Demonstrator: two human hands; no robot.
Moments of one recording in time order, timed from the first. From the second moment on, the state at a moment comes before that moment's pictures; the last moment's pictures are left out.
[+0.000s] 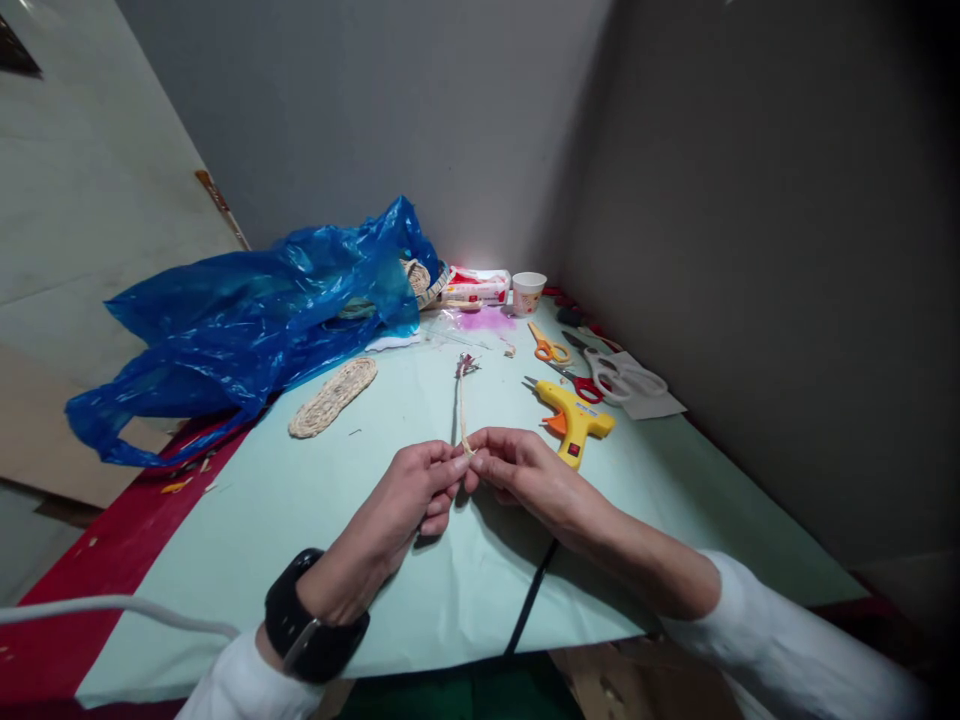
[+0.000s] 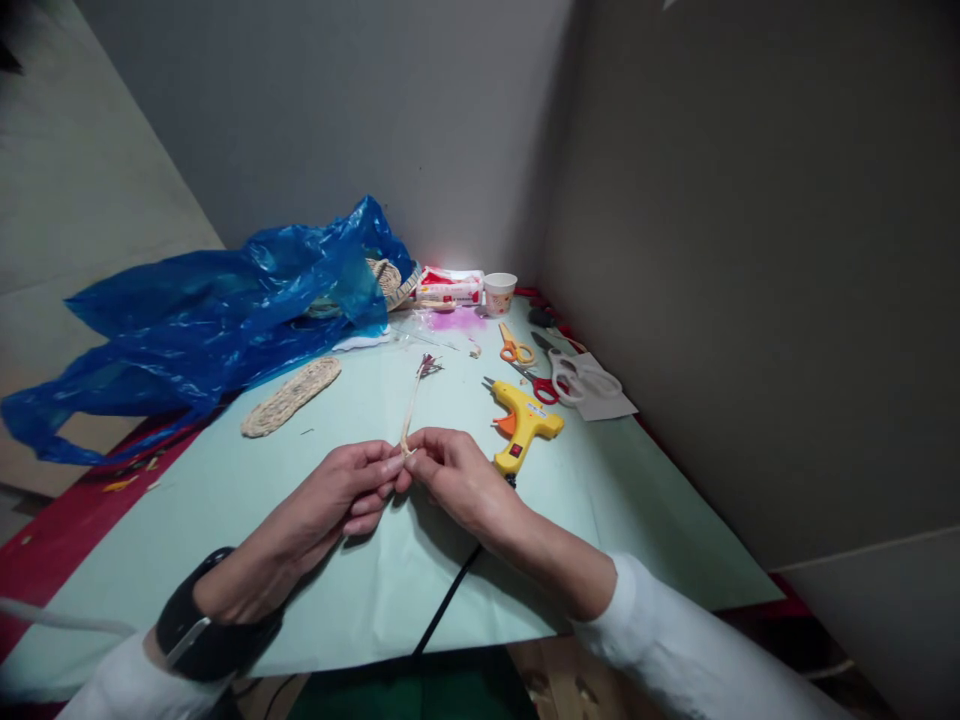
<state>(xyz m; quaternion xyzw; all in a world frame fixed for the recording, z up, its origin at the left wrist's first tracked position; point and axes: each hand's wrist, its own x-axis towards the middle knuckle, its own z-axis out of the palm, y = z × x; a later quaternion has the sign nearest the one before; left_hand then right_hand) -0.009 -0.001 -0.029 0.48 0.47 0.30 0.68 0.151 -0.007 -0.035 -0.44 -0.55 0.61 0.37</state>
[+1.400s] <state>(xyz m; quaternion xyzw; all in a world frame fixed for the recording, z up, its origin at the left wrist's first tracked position) -0.010 -0.005 -0.035 0.47 0.50 0.36 0.63 0.135 -0.033 -0.053 -0.35 -0.89 -0.21 0.20</state>
